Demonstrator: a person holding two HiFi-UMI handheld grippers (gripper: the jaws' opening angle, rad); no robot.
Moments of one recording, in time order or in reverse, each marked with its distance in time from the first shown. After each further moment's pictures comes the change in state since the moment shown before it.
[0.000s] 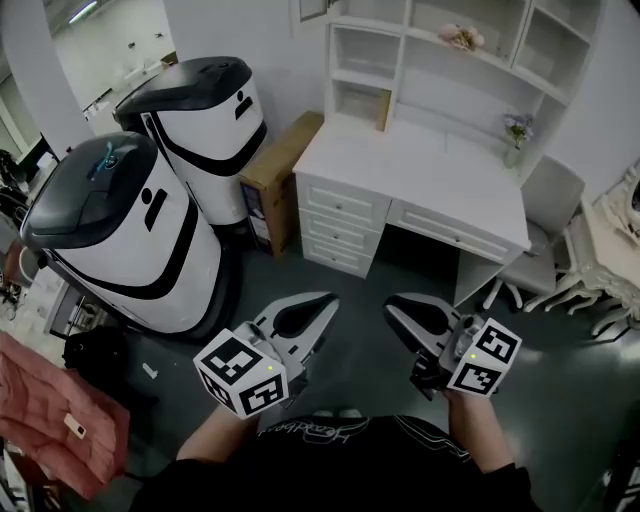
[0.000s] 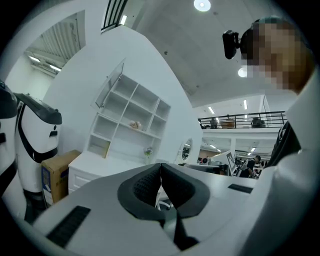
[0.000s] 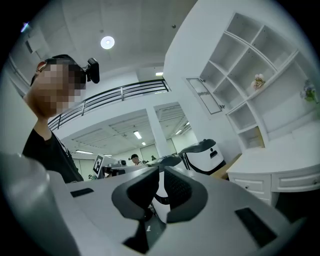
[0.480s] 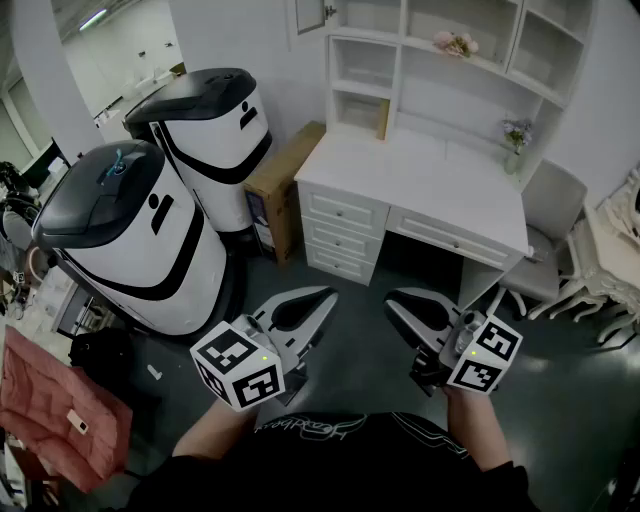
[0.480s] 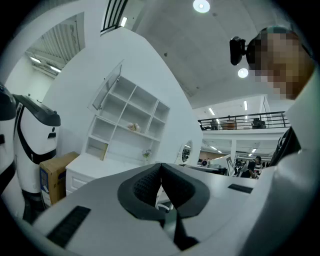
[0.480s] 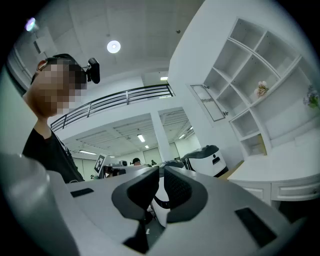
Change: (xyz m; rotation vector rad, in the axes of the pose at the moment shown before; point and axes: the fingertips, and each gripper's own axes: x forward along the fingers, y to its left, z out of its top) left arm 0.015 -0.036 0.013 -0.004 -0.011 0.005; right arm -0.034 0.007 0.023 -0.036 -0.046 0.031
